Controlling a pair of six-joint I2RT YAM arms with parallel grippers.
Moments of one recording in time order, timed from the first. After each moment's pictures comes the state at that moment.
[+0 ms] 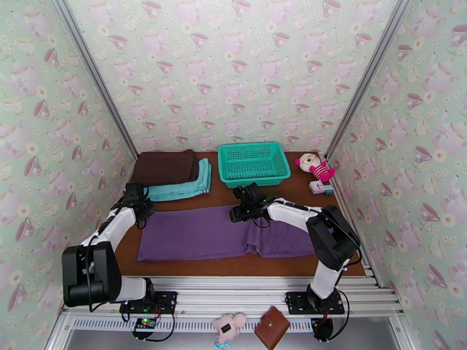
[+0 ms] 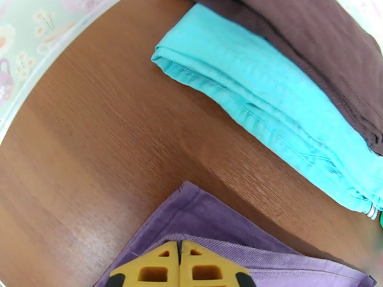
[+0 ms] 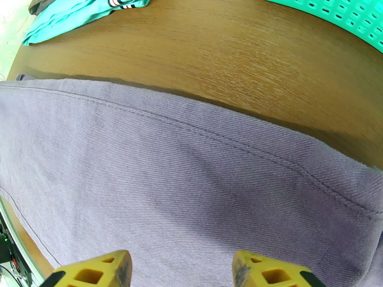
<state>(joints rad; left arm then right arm) 0.16 1.38 0.85 -0.47 -0.16 -0.51 0.63 1.79 1.11 -0.32 -0.24 0.26</state>
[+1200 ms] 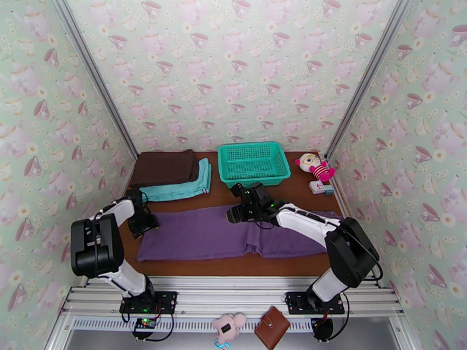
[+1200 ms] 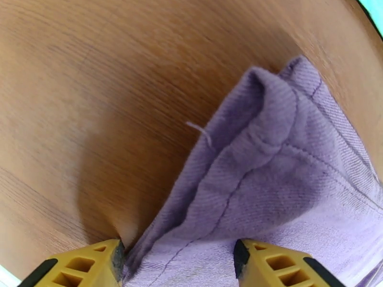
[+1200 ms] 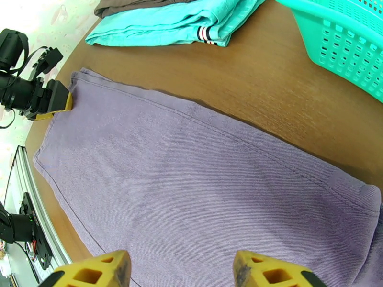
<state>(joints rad) 0.26 1.66 0.93 -0.75 0.00 -0.32 0.66 1.61 1.02 -0.23 -0.35 0.22</state>
